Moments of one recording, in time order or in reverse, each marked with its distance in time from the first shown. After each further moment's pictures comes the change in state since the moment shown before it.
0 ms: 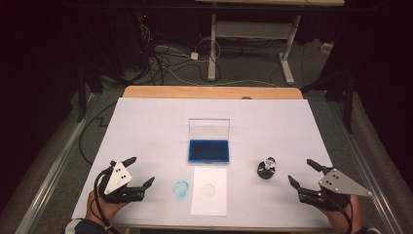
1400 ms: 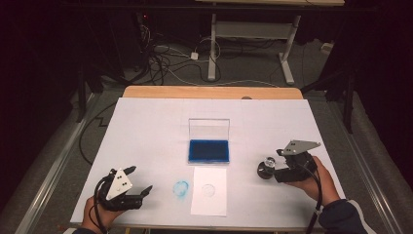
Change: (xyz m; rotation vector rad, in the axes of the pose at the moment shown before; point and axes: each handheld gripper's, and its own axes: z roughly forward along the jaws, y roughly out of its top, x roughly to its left) left arm -0.008 -0.017 -0.005 0.092 -0.029 0.011; right arm -0.009 0.046 0.088 0.355 0.261 -0.007
